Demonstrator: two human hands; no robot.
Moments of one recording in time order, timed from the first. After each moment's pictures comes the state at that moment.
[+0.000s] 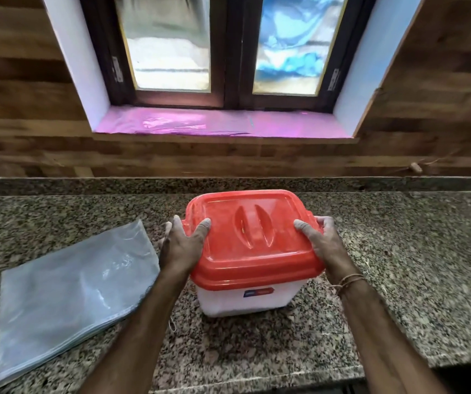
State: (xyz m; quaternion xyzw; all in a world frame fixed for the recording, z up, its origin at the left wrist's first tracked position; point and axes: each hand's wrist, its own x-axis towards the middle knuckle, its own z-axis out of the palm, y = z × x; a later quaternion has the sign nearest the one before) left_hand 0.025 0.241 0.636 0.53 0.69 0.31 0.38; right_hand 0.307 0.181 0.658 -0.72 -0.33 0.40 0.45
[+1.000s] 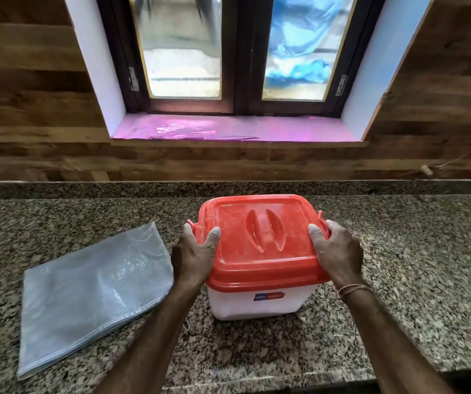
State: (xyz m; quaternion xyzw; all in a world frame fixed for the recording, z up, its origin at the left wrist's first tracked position) left_hand 0.017 0.208 0.653 0.55 0.67 0.37 0.35; right_hand 0.287 0.171 0.654 -0.84 -0.44 0.08 0.31
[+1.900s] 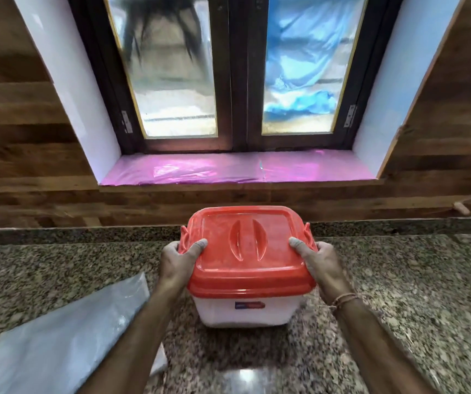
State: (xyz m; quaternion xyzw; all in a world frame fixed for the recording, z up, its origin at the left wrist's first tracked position) left_hand 0.052 0.348 0.663 0.43 0.65 0.44 0.45; right_hand 0.332 0.307 0.655 -0.72 -0.35 0.37 0.48
